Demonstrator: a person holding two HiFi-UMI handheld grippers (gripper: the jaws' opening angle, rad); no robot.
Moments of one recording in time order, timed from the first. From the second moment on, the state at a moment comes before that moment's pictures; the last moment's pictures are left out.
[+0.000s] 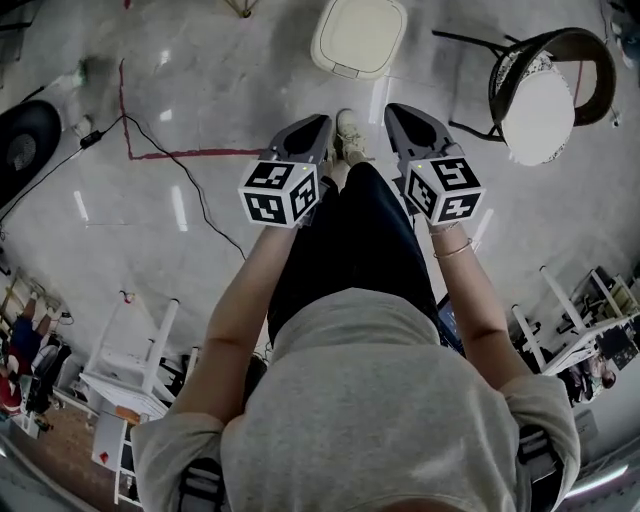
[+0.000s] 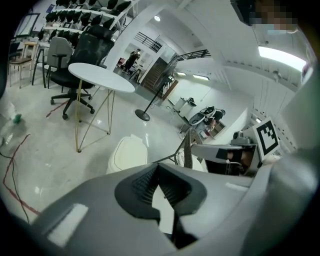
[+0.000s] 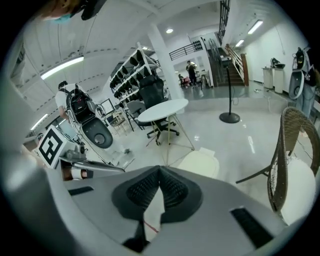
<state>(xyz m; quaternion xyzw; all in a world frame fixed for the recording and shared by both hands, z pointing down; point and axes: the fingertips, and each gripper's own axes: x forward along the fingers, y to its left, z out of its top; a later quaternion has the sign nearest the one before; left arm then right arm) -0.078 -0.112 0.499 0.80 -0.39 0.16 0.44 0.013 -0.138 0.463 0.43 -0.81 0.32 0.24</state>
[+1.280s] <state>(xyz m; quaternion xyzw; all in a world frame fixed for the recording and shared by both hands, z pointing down) -0.023 -0.141 0.737 0.74 -0.41 0.21 0.48 0.044 -0.141 0.704 0.41 -0.77 0.40 0.29</state>
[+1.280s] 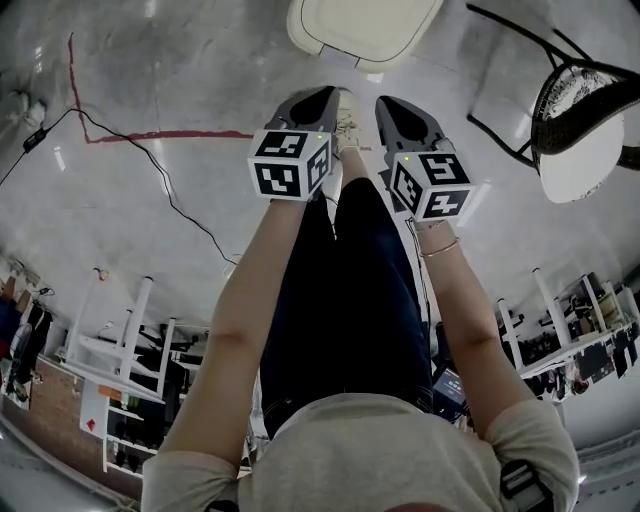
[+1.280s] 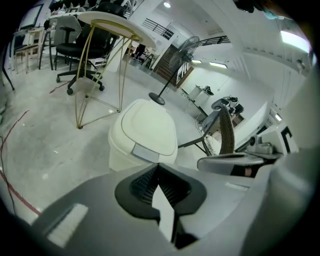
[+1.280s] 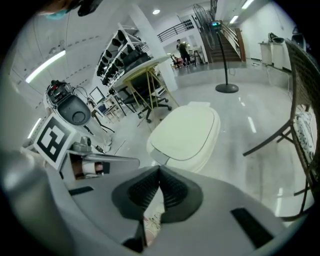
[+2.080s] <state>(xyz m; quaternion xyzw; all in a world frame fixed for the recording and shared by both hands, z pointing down) -0.007 -0.185 0.777 0.75 -0.43 0.23 0.45 0.035 -0.195 0.742 0.41 -0.78 0.38 0.29</state>
